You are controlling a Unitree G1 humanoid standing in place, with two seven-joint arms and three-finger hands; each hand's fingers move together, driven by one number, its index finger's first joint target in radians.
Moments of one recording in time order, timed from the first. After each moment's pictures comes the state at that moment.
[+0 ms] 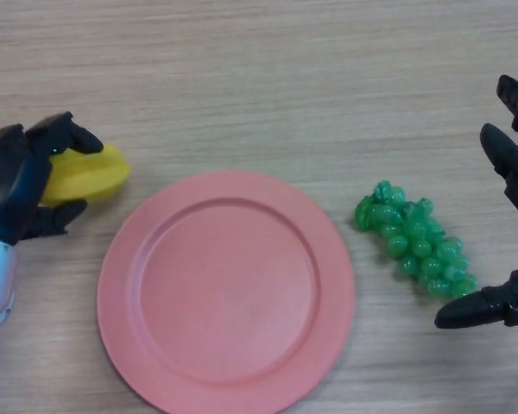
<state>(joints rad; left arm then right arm) -0.34 0.46 0.09 0.36 0.74 -0.26 0.20 0.04 -0.25 -0.19 -0.59 0.15 0.37 0.28</state>
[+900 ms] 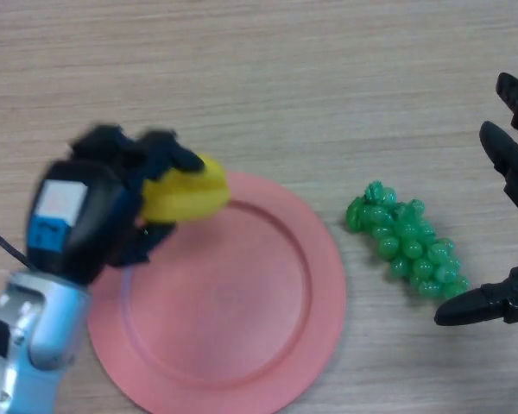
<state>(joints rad) -0.11 0.30 0.00 -0.08 0.82 -0.34 0.04 0.03 -0.25 -0.19 -0.58 0.15 0.37 0.28</state>
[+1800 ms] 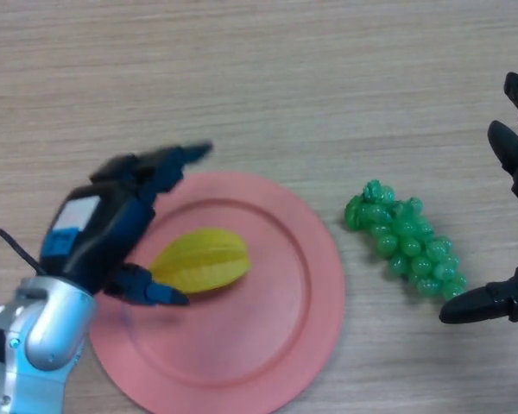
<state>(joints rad) -0.14 0.29 0.03 -0.15 0.62 -0.18 -0.12 0.03 -0.26 -0.20 -0.58 0.13 0.37 0.28</state>
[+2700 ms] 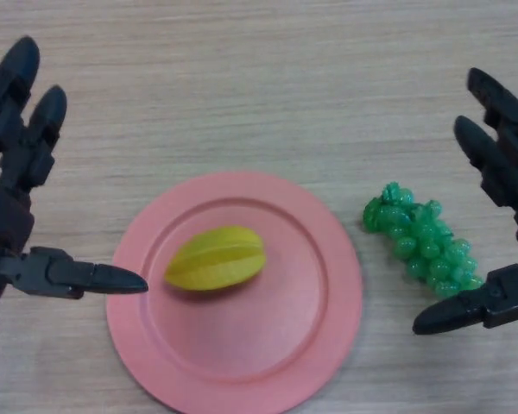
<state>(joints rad) 0.02 0.27 0.26 -0.49 -0.34 0.21 -0.22 0.02 -0.25 -0.11 -0.64 0.11 0.38 0.28</state>
